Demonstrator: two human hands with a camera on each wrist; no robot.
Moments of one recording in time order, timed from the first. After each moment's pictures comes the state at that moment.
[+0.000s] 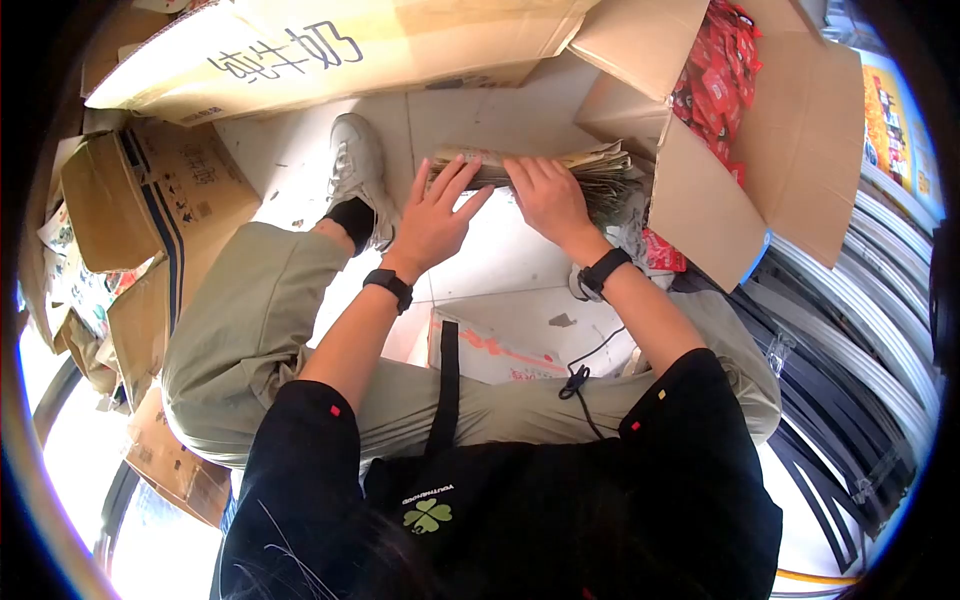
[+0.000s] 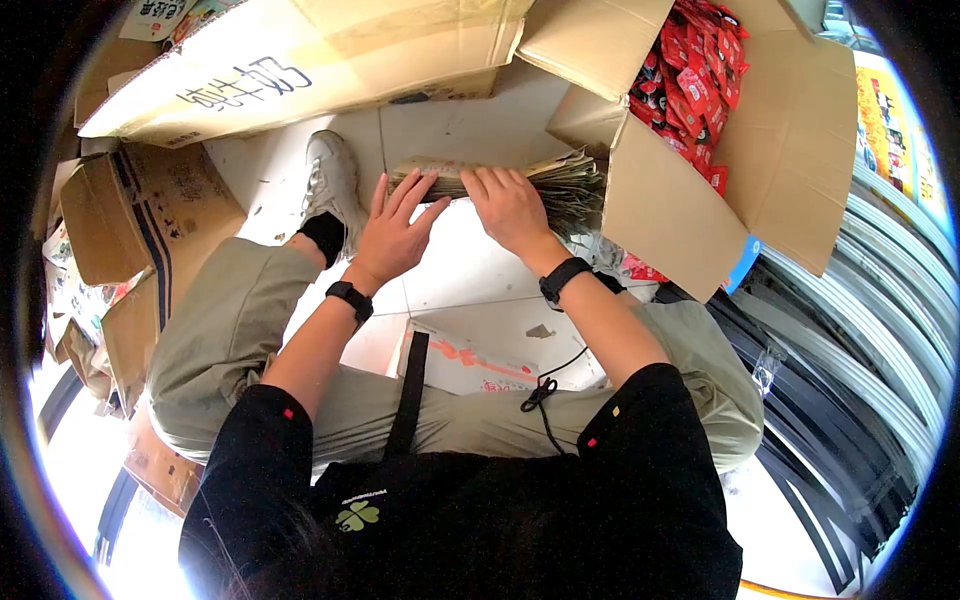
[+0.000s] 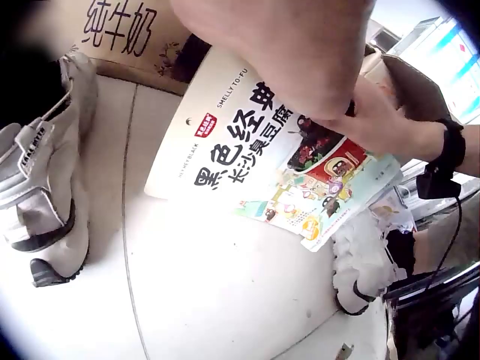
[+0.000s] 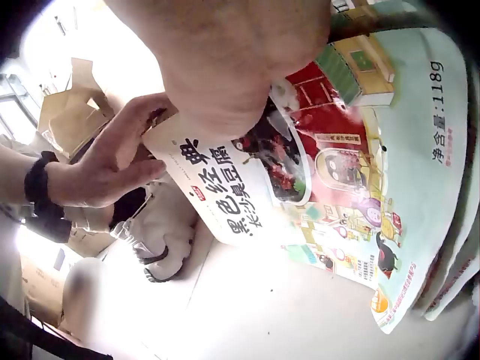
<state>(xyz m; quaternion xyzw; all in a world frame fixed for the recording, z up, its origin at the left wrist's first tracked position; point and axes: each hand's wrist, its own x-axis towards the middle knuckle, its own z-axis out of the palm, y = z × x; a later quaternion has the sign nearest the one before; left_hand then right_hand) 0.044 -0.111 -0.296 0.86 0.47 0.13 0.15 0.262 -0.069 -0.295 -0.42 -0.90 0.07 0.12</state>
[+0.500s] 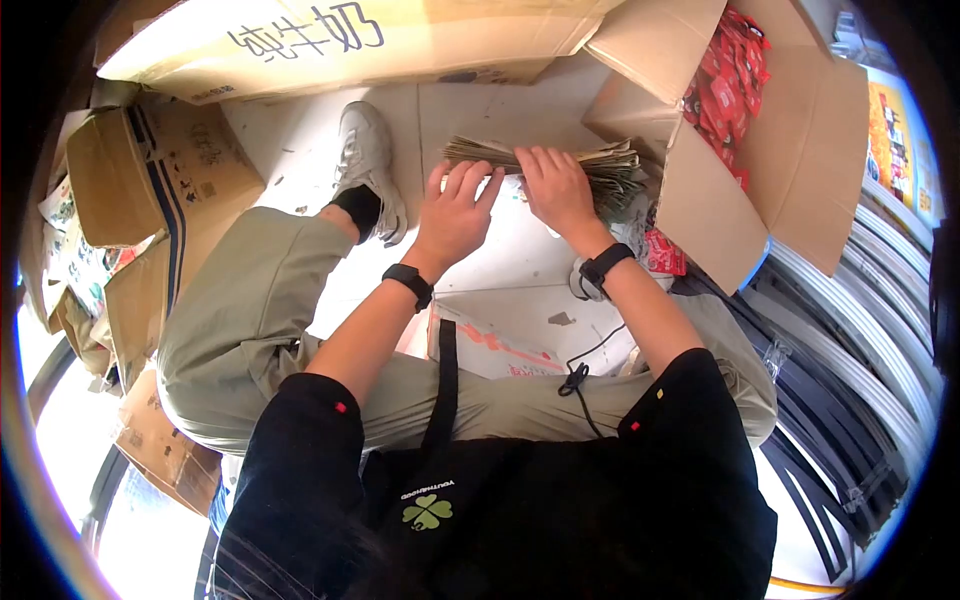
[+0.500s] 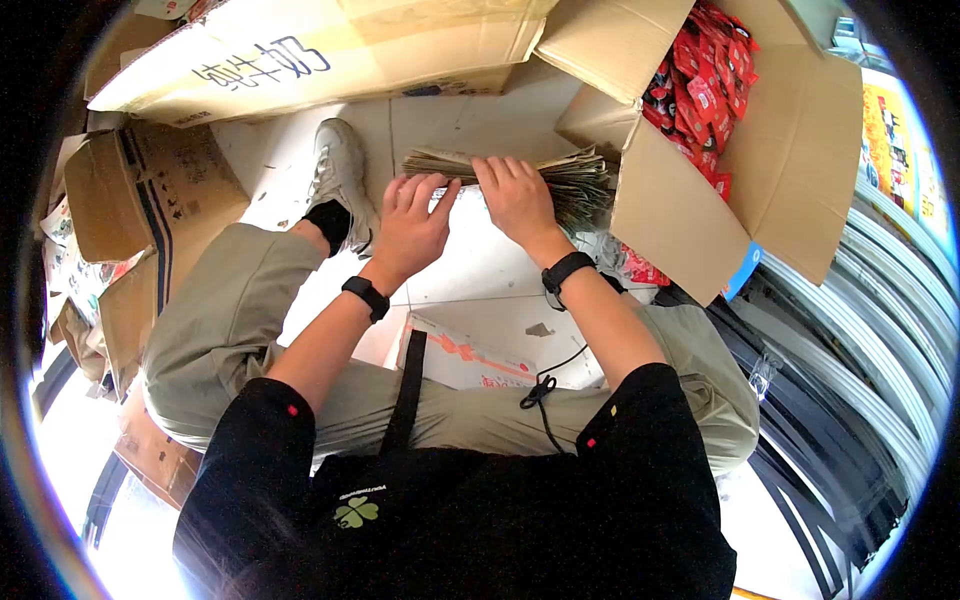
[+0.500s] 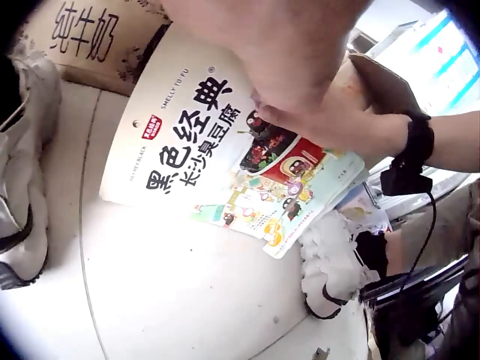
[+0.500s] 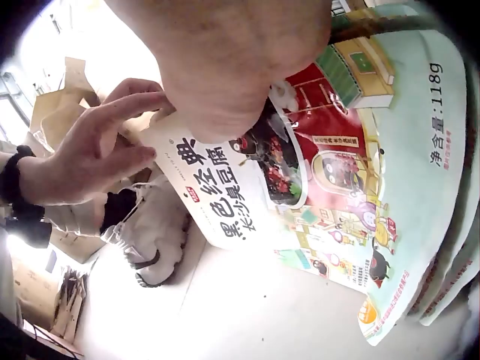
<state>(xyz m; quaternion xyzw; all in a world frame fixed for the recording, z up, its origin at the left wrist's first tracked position) 0.066 -0.119 -0.295 0.83 0.52 0.19 0.10 0.260 -0.063 -0.297 -0.42 -0.90 0.06 0.12</state>
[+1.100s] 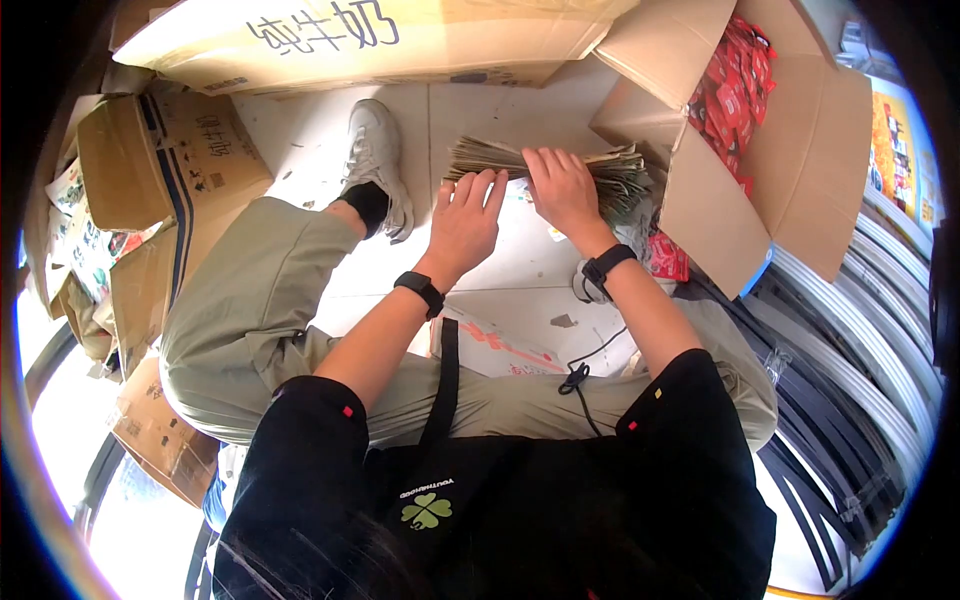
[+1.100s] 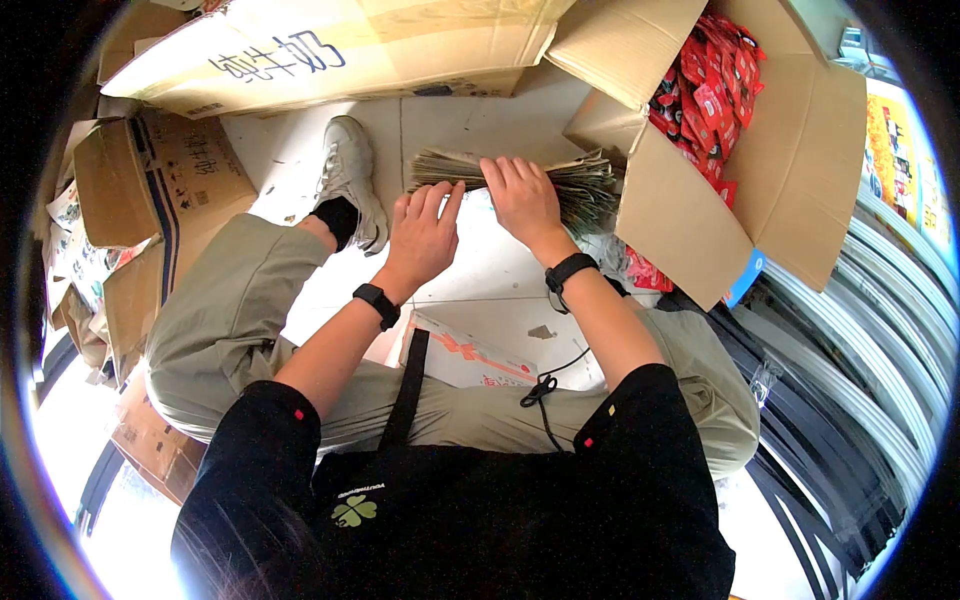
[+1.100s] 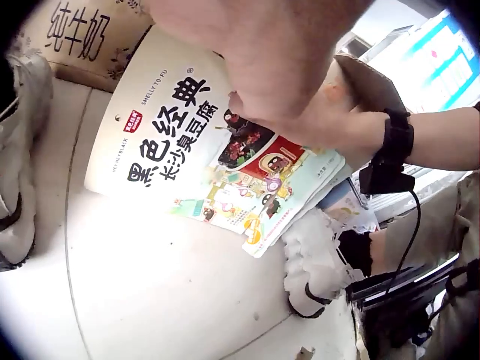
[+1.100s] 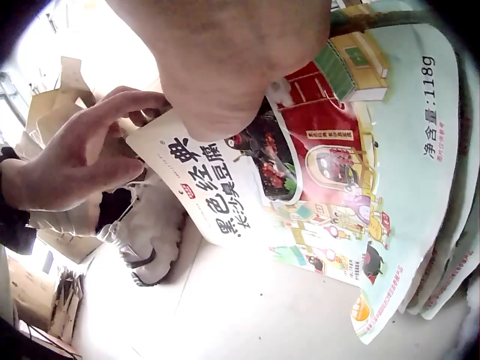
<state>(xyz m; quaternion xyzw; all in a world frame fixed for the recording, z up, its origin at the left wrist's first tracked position) 0.074 -0.133 -0.287 0.81 0.56 0.14 0.11 0.258 -0.062 -0.296 -0.43 -0.89 0.05 0.13</state>
